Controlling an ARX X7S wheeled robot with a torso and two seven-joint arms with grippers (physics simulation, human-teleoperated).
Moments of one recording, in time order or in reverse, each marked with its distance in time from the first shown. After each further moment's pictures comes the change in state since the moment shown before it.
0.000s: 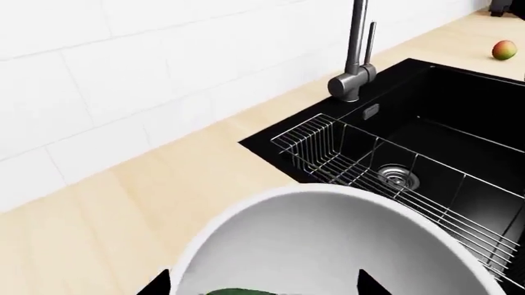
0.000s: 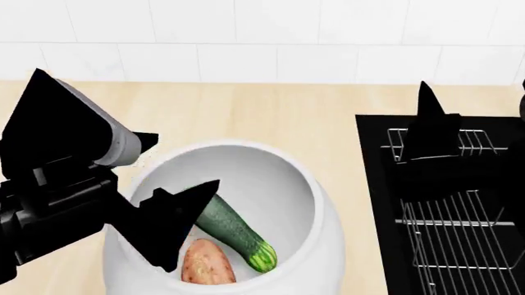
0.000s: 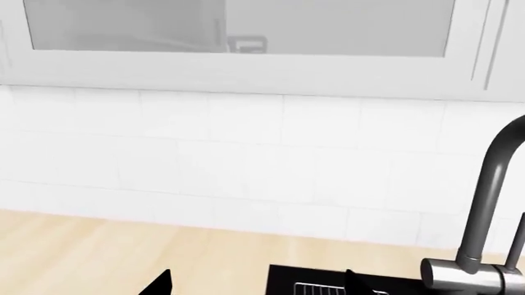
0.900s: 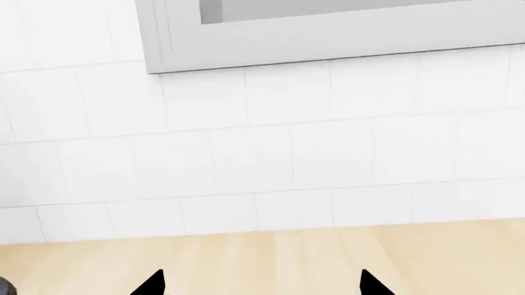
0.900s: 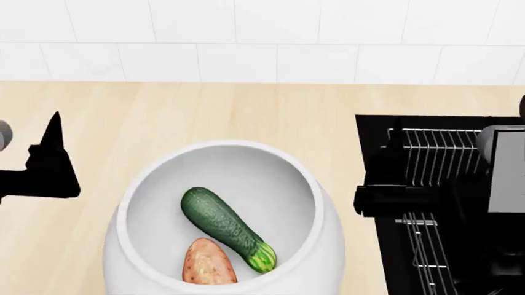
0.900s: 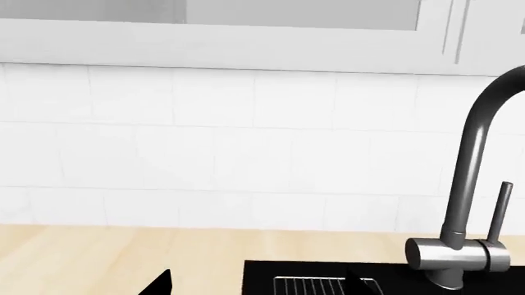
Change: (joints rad) left arm 0.439 -0.121 -0.139 0.142 0.574 0.458 -0.218; right arm -0.222 -0.236 -0.126 0.050 -0.499 -0.183 -0.011
